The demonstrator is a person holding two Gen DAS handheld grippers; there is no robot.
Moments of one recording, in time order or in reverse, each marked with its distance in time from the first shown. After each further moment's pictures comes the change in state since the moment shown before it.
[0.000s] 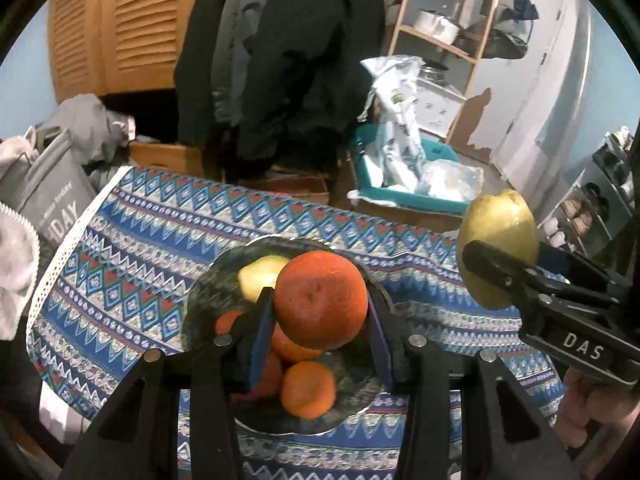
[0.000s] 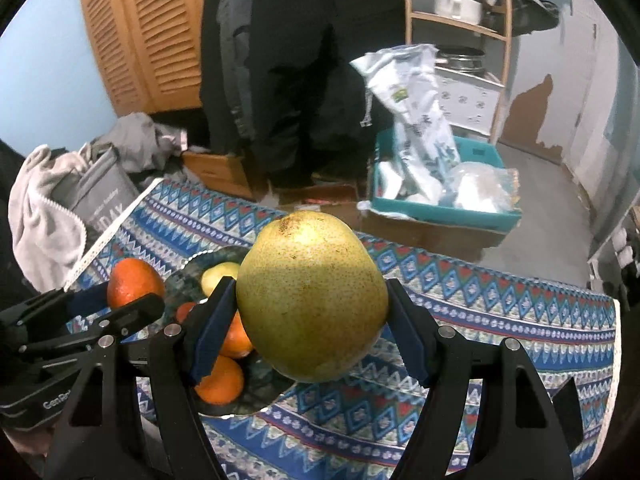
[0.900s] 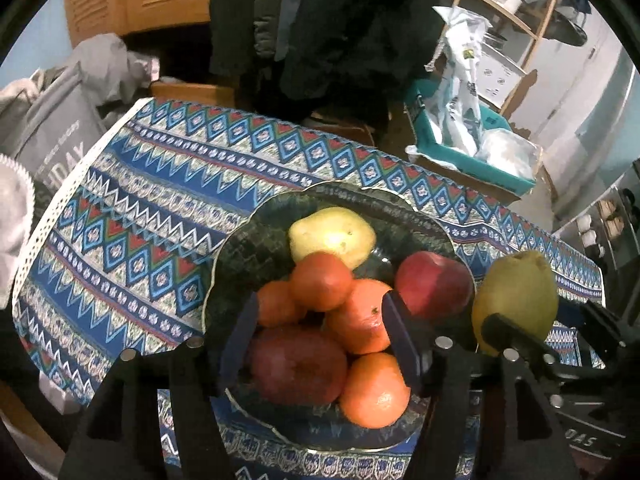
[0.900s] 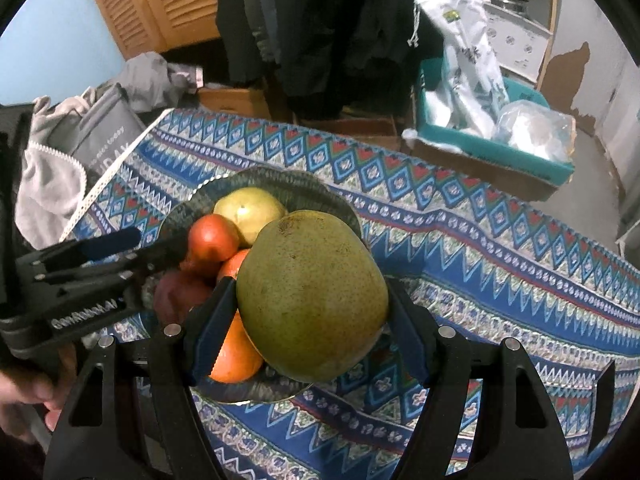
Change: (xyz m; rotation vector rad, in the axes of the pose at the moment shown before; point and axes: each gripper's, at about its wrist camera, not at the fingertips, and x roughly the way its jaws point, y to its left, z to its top) left arm 0.070 0.054 -0.014 -0.096 0.166 0.076; right arm 0.079 0.025 -0.041 -0.017 0.206 0.080
